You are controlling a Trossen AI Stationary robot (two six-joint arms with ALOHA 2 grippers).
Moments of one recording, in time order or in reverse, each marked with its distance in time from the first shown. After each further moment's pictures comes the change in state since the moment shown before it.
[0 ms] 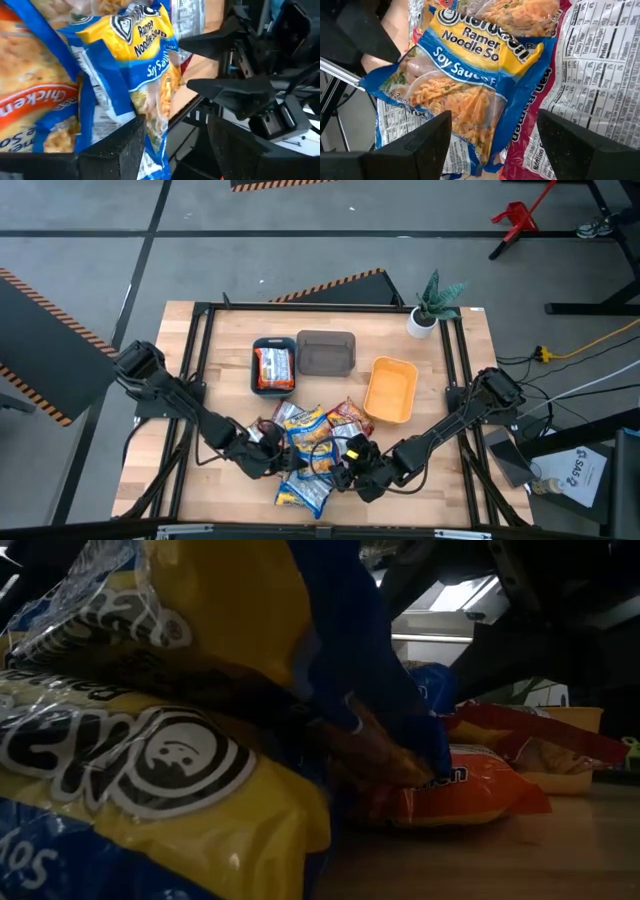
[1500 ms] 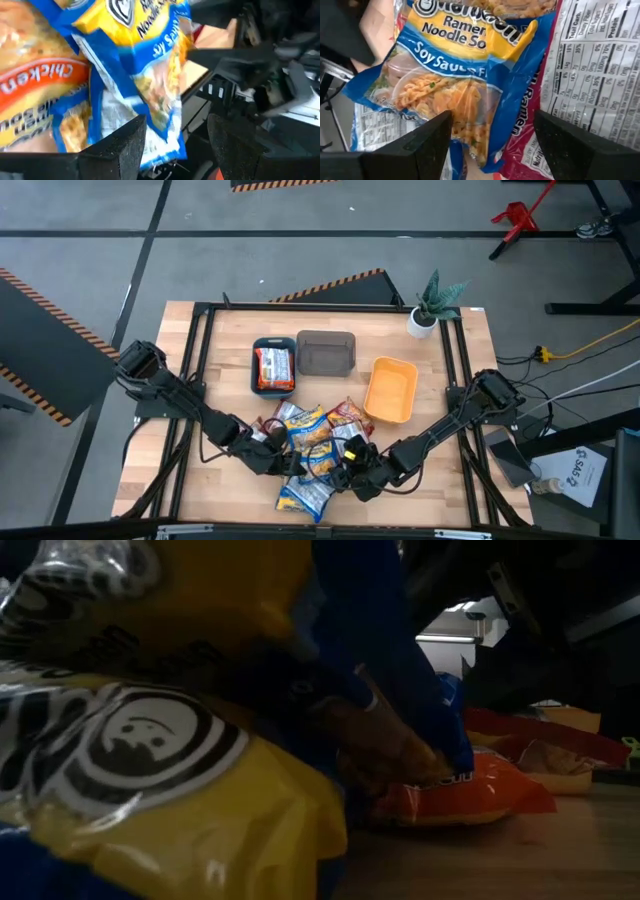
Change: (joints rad) left arm 0.032 -0.007 0.000 -0.017 0.195 0.052; right arm -0.011 0.034 0.001 0.001 -0.050 0.012
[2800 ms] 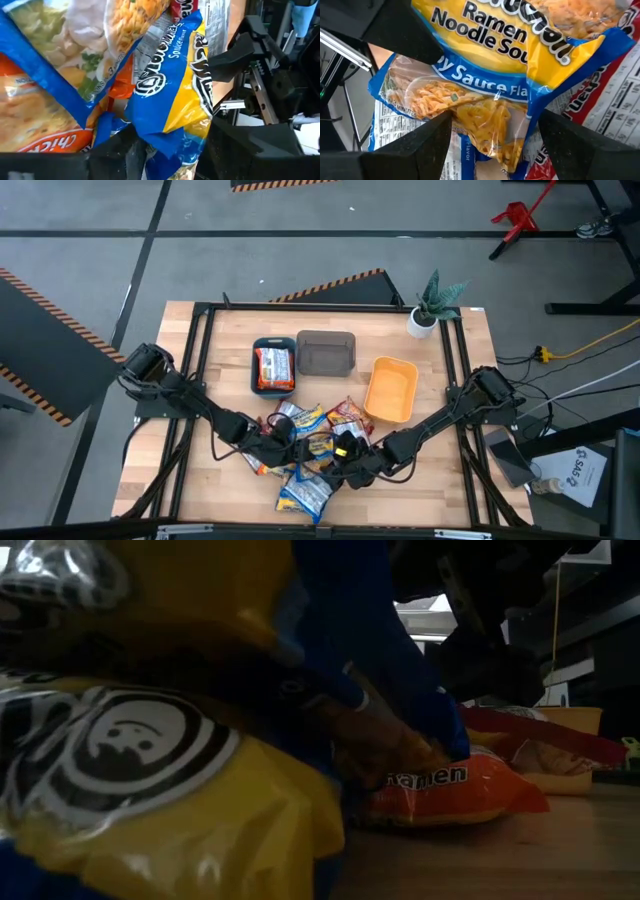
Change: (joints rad) left arm 0.071 0.074 -0.001 0.047 -0.108 -0.030; right arm -0.078 0.000 -0.002 0.125 -0.103 -0.203
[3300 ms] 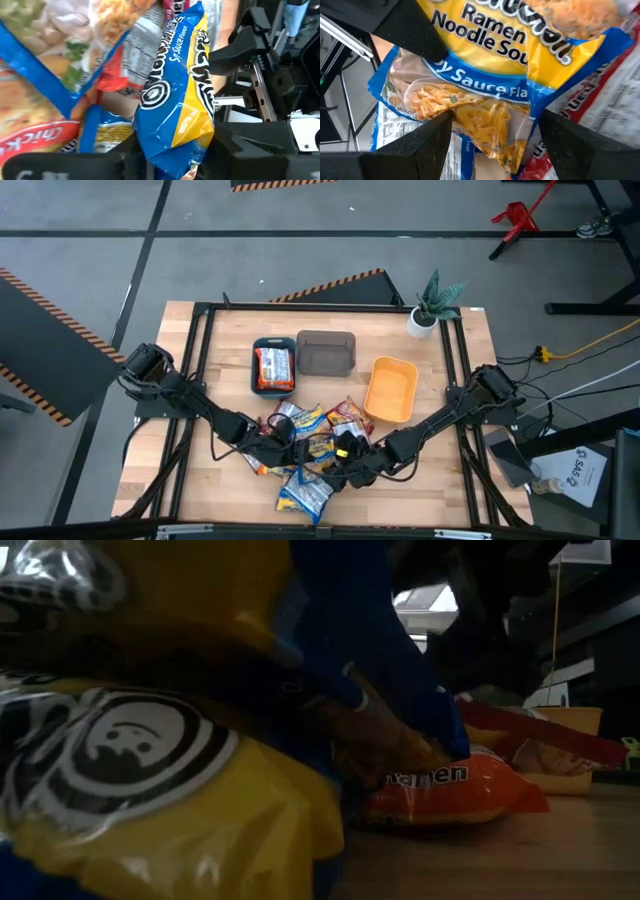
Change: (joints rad) left arm -0.001 -0.005 0.000 0.042 0.005 -0.009; right arm -0.002 -0.032 0.000 -0.034 -0.020 -0.061
